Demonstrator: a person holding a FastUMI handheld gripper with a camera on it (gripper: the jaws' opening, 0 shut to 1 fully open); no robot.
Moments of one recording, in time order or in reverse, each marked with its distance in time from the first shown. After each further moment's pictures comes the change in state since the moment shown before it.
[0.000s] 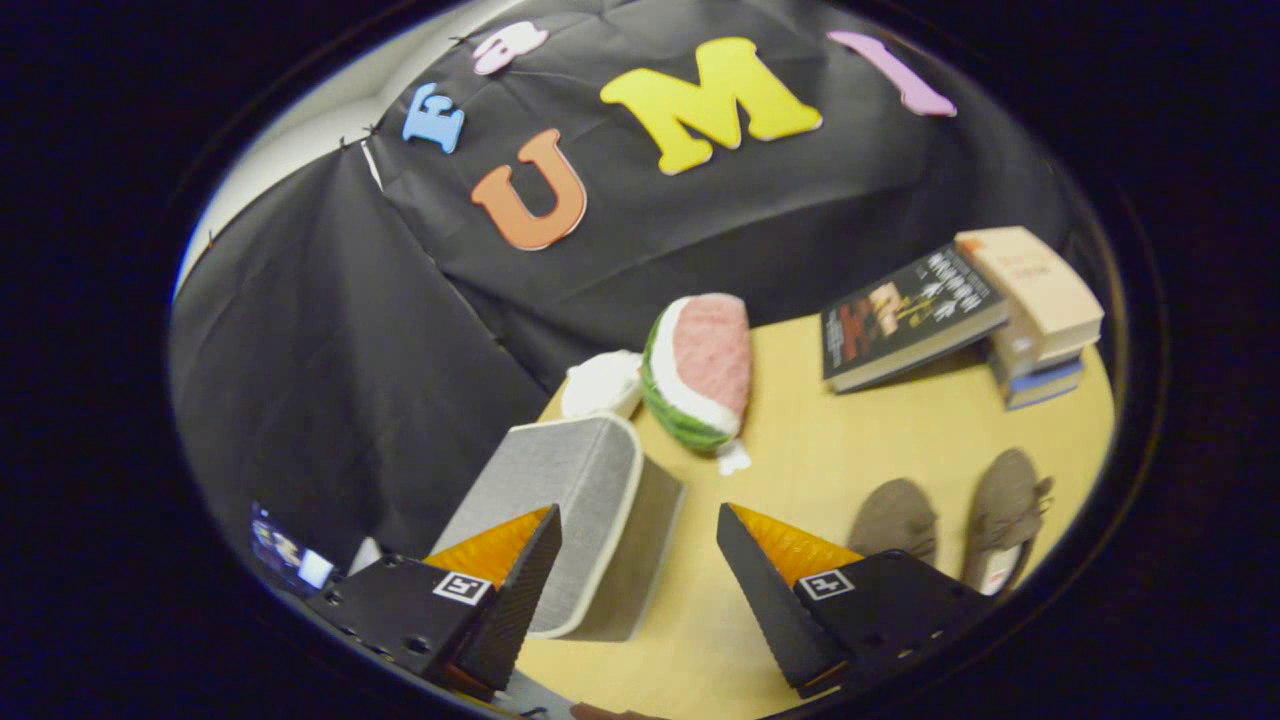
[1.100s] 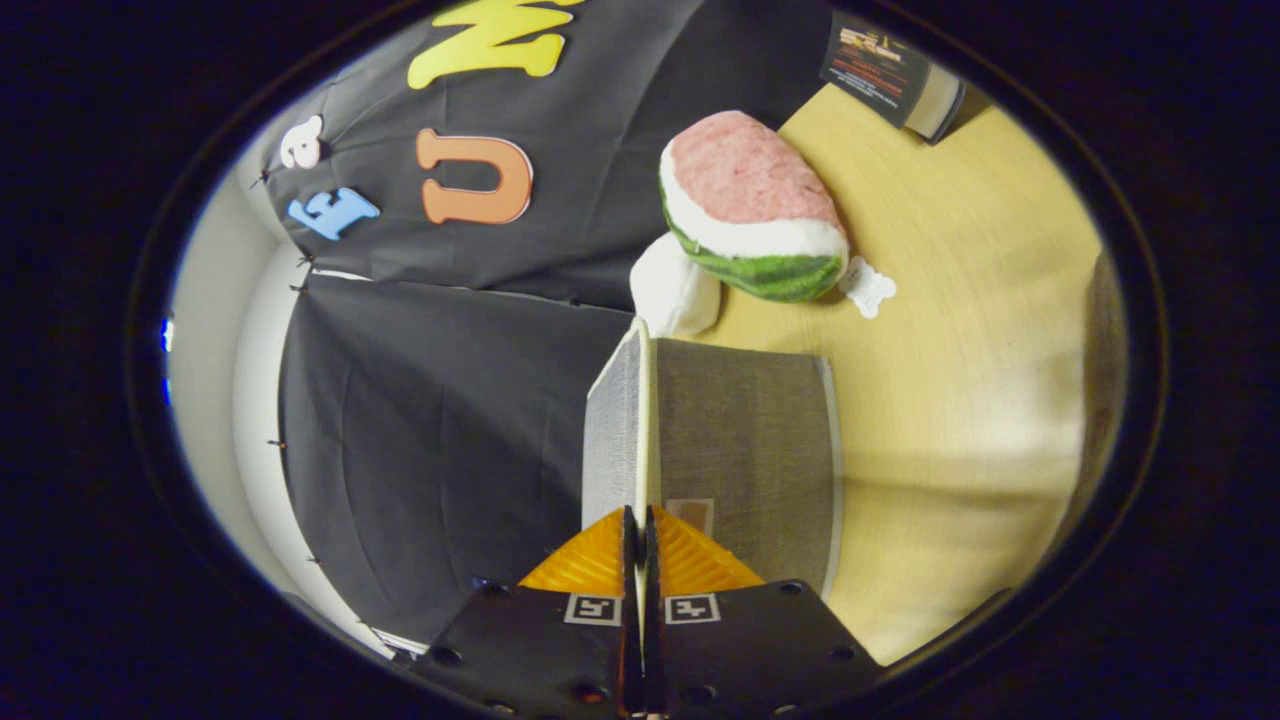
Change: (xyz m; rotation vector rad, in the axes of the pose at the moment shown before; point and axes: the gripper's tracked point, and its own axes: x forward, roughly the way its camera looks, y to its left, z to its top) arm 0.049 0.016 -0.016 0.436 0.253 0.355
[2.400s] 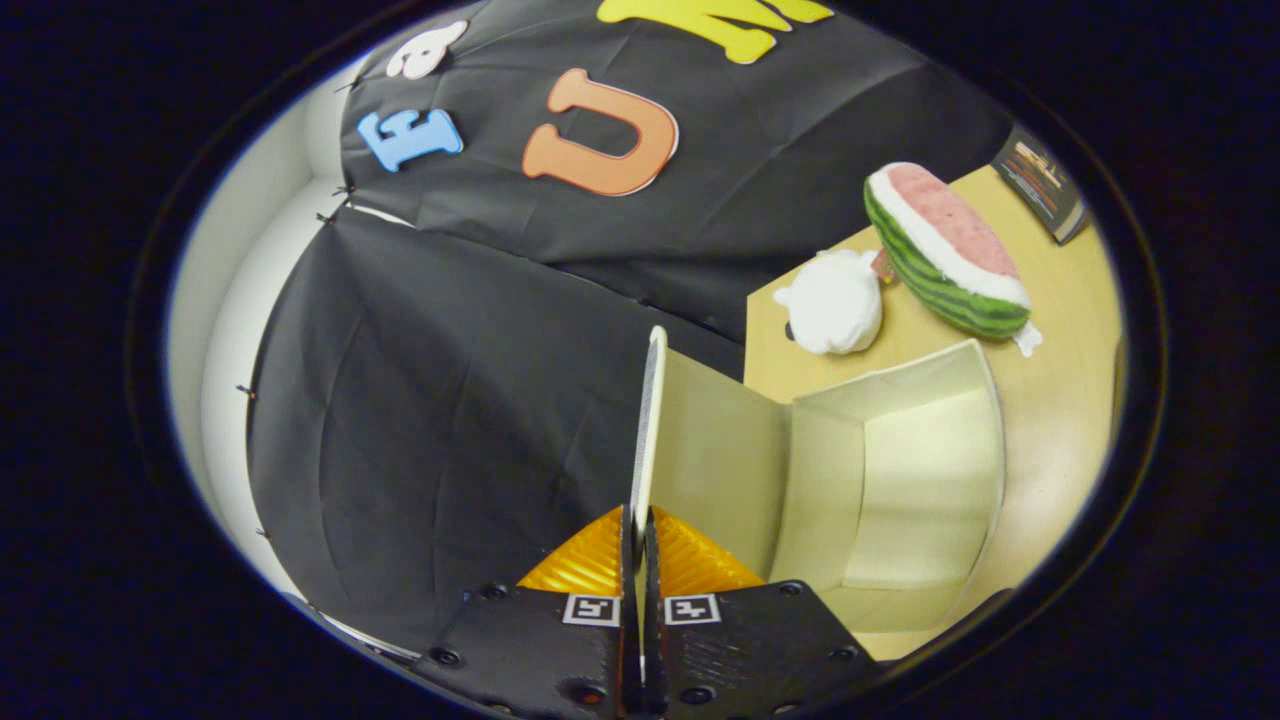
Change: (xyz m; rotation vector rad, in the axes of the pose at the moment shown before) arm 0.106 0.215 -0.048 -0.197 -0.074 -0.073
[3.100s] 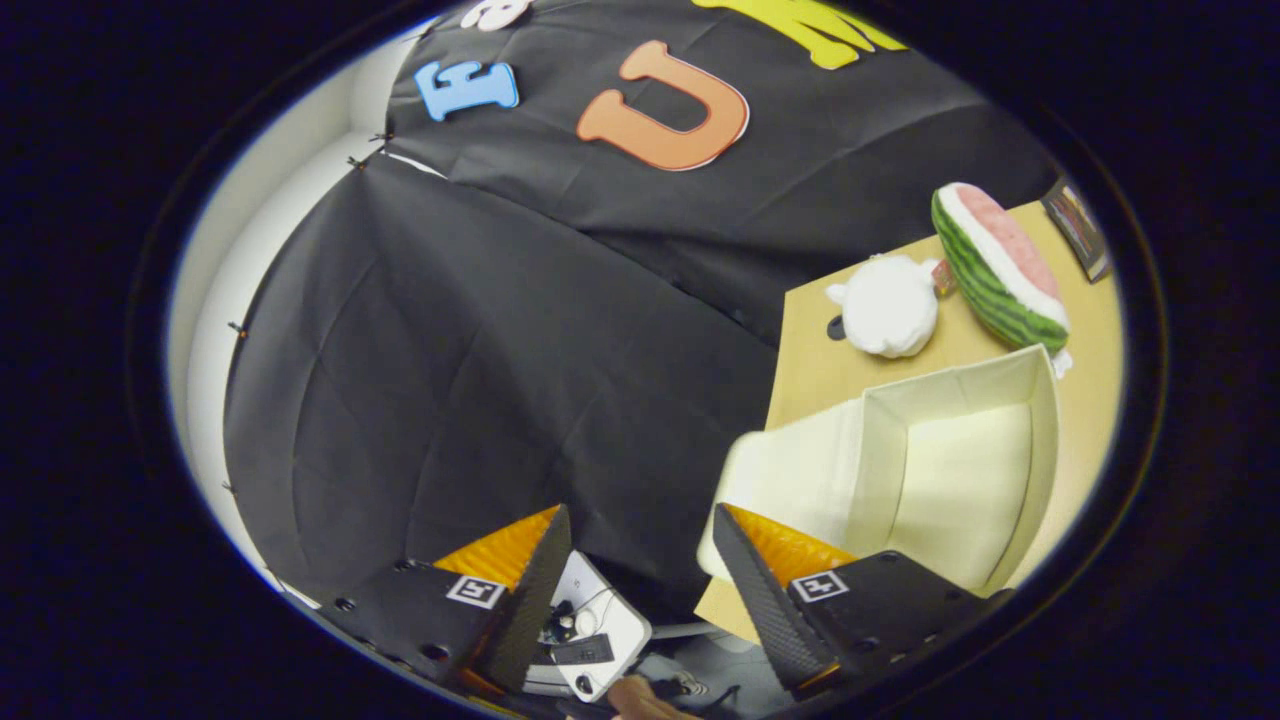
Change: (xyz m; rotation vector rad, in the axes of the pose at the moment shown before) arm 0.011 0.037 -0.023 -0.122 0.004 -0.014
